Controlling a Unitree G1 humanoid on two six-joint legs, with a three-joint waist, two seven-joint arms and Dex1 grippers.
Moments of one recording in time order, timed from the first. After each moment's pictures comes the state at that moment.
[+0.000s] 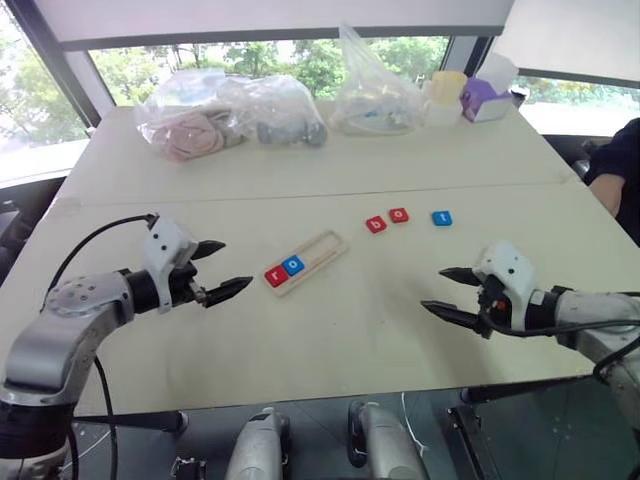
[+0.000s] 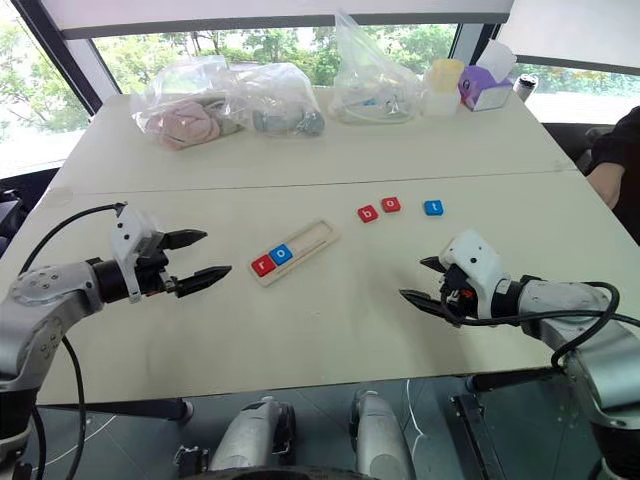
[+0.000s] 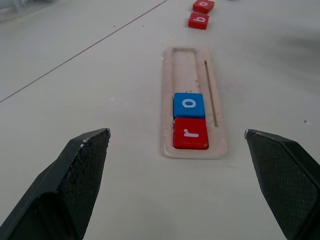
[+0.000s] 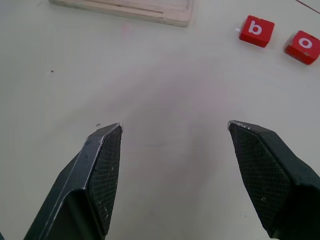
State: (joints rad) left arm -0.15 0.78 0.18 -0.36 -0.51 0.62 -0.85; right arm -0.05 -0.90 -0.21 -0.50 0.47 0.75 0.85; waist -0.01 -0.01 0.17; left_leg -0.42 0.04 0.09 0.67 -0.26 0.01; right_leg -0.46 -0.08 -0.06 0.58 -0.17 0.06
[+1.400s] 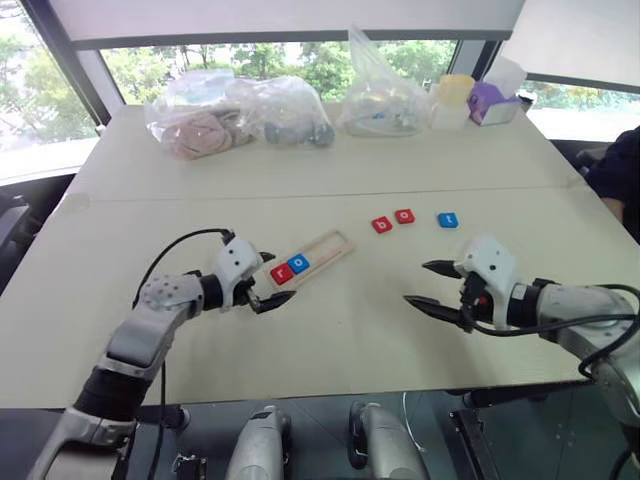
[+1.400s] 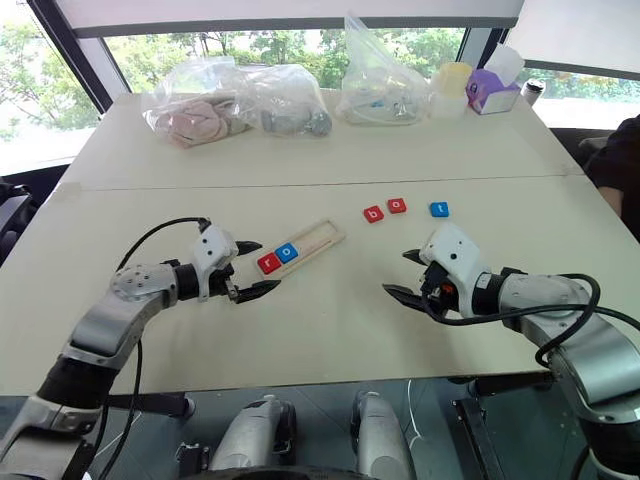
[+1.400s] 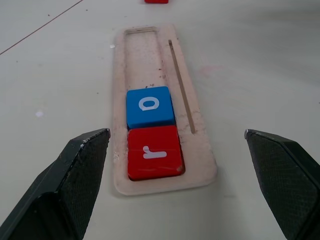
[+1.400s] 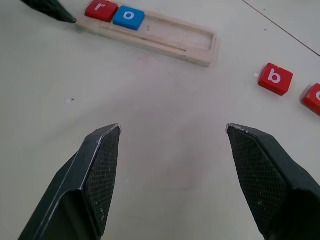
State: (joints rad) left arm -0.33 0.58 -0.15 -0.05 -0.22 0.32 -0.83; right arm -0.08 -0.88 -0.13 -0.60 0.48 0.76 0.75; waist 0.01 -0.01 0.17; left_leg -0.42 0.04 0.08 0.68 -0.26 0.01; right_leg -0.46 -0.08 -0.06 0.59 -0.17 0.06
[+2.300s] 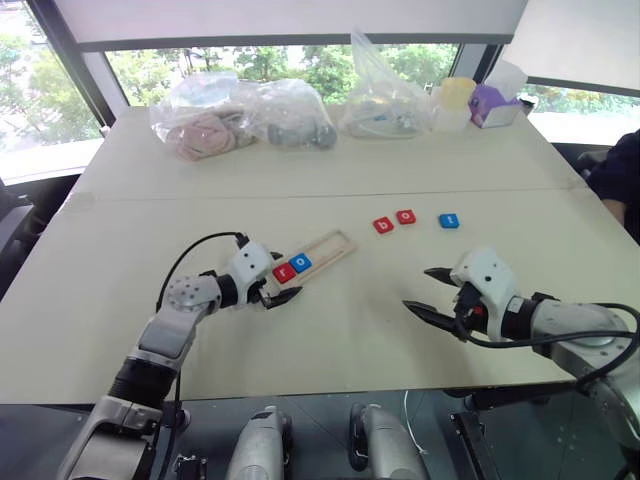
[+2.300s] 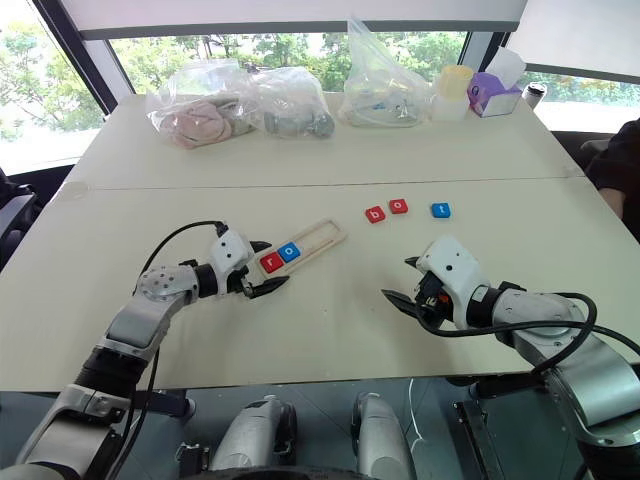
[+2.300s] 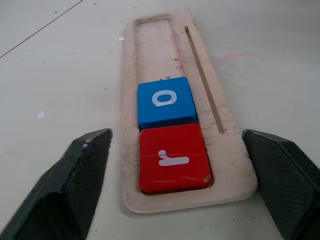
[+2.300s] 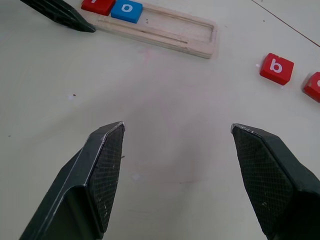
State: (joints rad) left arm -0.35 0.48 -0.19 0.11 -0.10 0.17 -0.82; right arm -0.02 -0.85 -0.14 -0.67 0.49 0.79 0.64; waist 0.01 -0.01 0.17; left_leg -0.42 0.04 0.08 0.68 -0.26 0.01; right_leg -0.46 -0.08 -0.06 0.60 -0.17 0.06
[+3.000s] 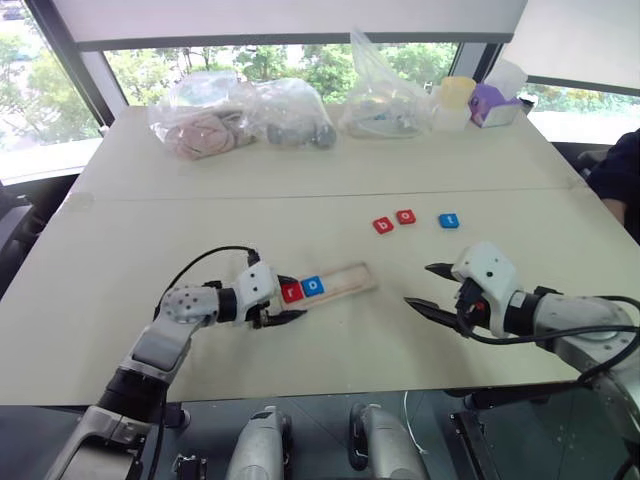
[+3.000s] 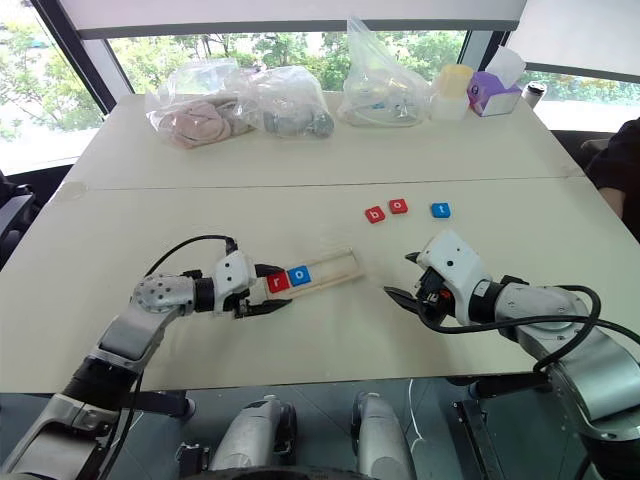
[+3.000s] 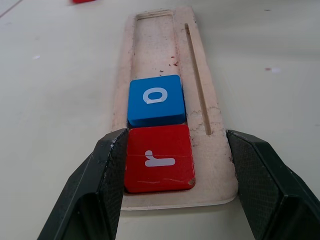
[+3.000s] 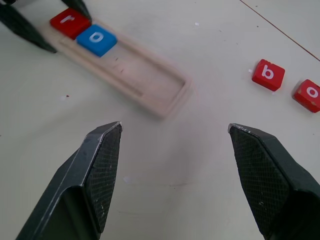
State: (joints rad) left arm -0.31 0.54 -0.26 0.06 -0.11 0.04 -1.06; right arm -0.04 -0.87 -0.14 -0.67 0.49 0.80 0.66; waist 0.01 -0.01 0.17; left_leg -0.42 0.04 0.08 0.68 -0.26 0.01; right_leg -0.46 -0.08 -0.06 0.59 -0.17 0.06
